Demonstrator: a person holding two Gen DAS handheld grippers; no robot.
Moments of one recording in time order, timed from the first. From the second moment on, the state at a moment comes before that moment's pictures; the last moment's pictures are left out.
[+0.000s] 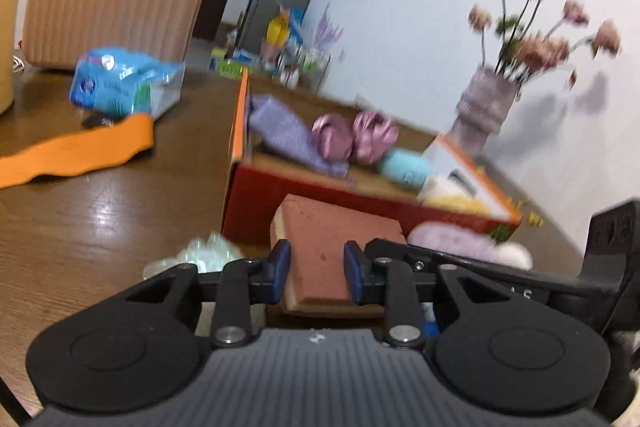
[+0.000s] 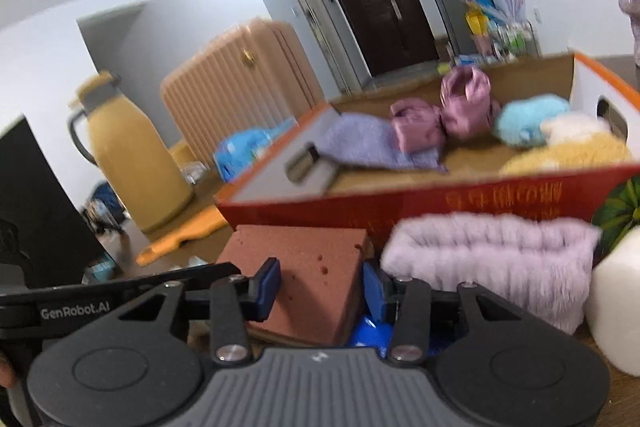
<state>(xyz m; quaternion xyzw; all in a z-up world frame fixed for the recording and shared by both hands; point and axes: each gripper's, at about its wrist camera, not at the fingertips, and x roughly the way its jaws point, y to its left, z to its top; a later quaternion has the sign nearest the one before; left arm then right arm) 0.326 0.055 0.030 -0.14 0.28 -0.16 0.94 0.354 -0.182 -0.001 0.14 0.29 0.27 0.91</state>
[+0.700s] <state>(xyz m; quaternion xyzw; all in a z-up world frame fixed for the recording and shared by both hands) 0.157 0.039 0.015 -0.19 0.32 -0.20 0.90 0.165 -0.252 0.006 0.13 0.28 0.26 0.91</state>
